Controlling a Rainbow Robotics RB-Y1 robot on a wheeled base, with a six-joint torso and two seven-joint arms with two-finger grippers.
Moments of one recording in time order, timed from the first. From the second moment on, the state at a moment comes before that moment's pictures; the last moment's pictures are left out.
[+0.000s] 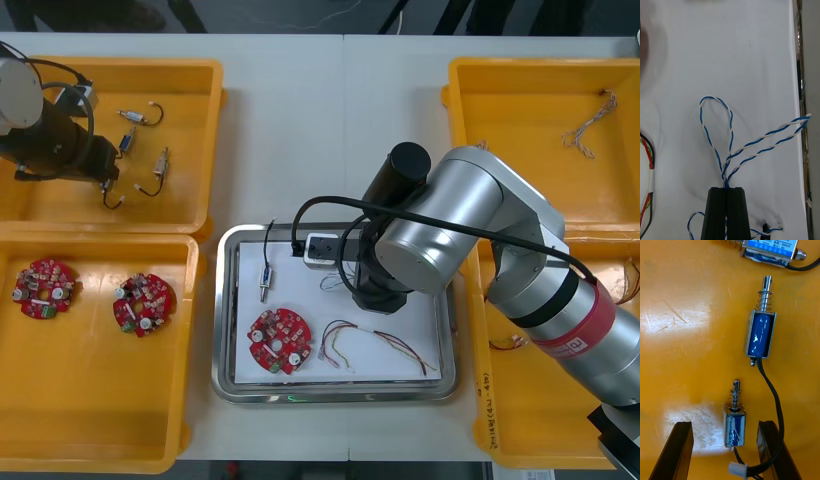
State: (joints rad) right arm -0.62 -0.42 0.63 -1.86 -0.52 1.64 2.08; left arm -0.78 0.75 -0.17 -1.13 0.72 1.30 -1.55
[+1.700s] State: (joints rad) right arm -0.63 -0.43 0.31 -2.21 -0.54 1.92 1.90; left arm -0.78 0.76 -0.25 -1.08 0.78 1.20 -1.56
